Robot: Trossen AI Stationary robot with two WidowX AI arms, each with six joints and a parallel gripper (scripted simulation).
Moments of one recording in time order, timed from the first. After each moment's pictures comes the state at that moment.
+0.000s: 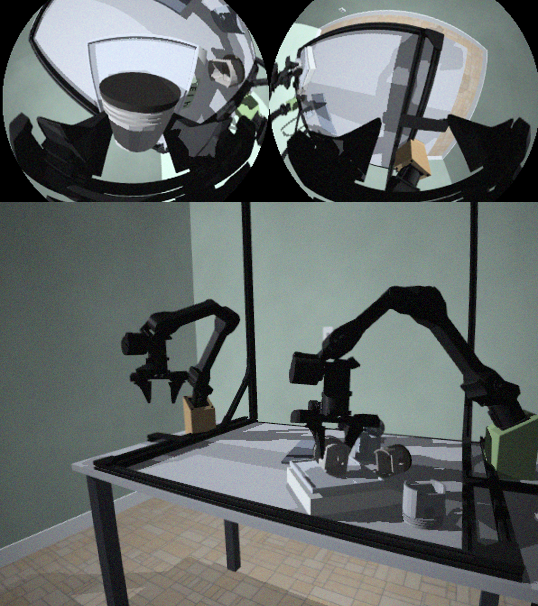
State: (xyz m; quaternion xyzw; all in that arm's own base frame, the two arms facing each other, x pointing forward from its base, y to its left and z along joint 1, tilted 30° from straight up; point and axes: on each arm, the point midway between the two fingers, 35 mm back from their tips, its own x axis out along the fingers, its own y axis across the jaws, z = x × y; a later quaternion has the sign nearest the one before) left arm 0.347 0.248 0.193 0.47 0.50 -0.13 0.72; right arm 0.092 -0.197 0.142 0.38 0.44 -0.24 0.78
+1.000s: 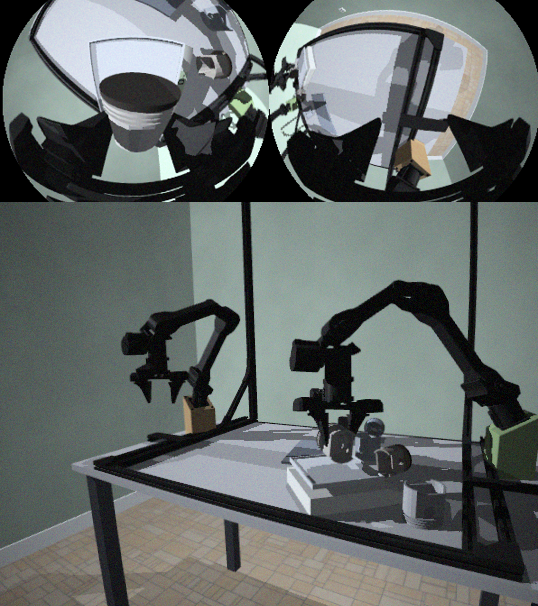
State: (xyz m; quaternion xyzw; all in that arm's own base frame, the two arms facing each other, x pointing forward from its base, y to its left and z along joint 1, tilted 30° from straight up) left arm 0.326 0.245 0.215 0.46 0.51 -0.14 0.72; right arm 0.092 -0.197 0.142 0.38 0.44 -0.24 0.78
